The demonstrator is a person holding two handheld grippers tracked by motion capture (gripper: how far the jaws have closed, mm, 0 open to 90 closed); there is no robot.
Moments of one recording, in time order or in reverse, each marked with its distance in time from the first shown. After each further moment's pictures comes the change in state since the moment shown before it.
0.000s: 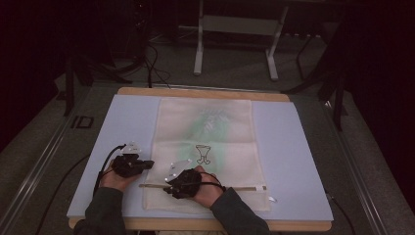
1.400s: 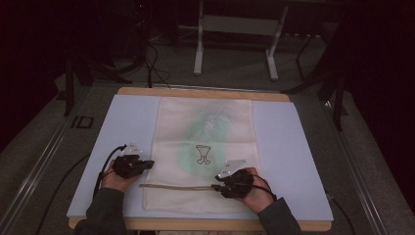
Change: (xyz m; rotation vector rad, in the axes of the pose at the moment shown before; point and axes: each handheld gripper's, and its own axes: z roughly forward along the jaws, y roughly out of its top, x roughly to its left) left arm -0.003 -0.001 0.000 -0.009 0.023 0.008; right arm -0.022 -0.090 -0.101 0.048 -0.157 0.153
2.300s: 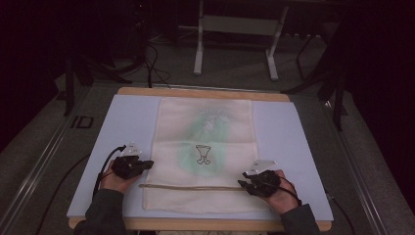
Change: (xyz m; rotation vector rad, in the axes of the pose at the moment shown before) left arm -0.004 0.000 -0.004 0.000 0.015 0.003; right arm -0.030 -0.056 -0.036 0.034 -0.165 0.119
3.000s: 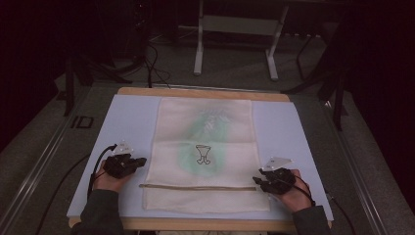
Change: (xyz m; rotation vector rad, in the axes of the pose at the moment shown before) left arm 0.009 -0.005 -0.017 -0.033 0.059 -0.038; right arm -0.030 -0.027 -0.015 0.026 -0.094 0.075
